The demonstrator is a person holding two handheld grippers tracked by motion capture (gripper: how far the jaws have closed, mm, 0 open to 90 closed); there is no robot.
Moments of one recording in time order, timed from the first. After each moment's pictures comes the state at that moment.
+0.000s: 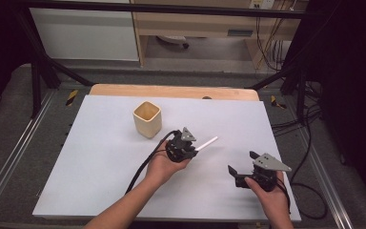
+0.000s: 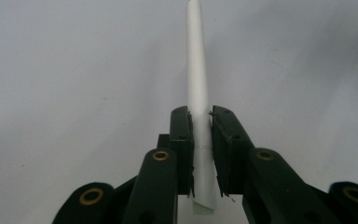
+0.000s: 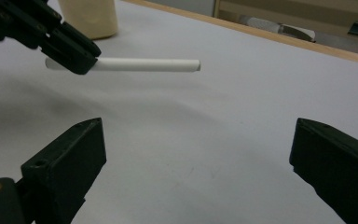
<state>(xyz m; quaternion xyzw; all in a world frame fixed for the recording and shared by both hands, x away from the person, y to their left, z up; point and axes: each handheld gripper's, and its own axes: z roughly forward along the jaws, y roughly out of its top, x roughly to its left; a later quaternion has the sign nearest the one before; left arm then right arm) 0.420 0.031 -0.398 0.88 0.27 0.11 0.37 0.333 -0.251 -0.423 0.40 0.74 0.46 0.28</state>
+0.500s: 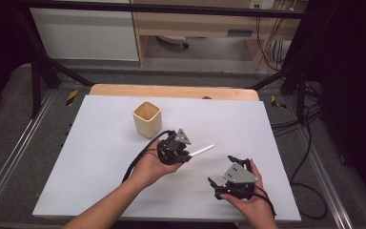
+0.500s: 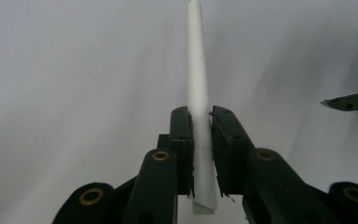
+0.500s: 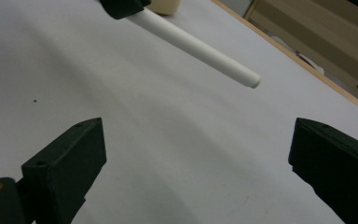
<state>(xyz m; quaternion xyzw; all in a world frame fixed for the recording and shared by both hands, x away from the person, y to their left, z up) 0.400 0.049 -0.367 0.91 0.23 0.08 0.33 0.314 -0.185 -0.425 0.26 0.82 0.39 0.33</state>
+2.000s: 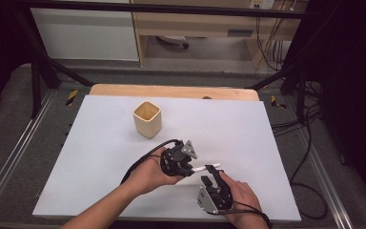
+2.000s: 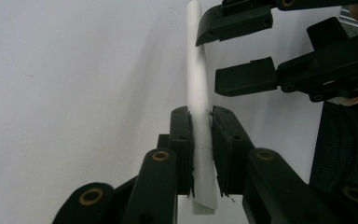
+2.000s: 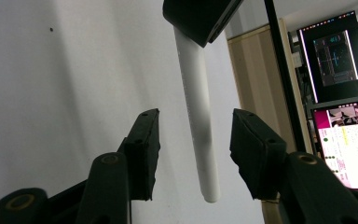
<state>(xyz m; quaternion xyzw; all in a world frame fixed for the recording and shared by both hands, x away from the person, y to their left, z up) 0.371 0.035 -0.357 0.95 0.15 0.04 0.29 0.284 -0.131 -0.428 0.02 0.84 0.19 0.51</state>
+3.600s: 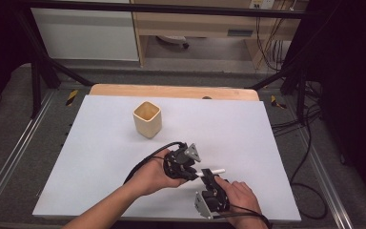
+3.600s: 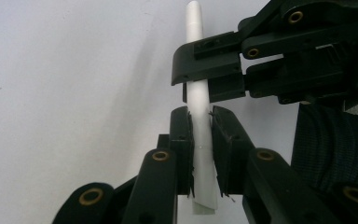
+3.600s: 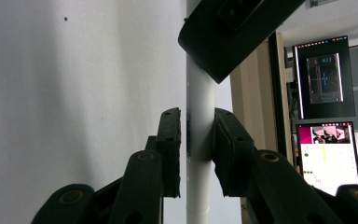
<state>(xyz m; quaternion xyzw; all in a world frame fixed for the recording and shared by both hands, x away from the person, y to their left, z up) 0.366 0.028 -0.357 0.95 0.13 0.01 0.30 0.281 -0.125 -0.431 -0.05 0.84 0.16 0.52</state>
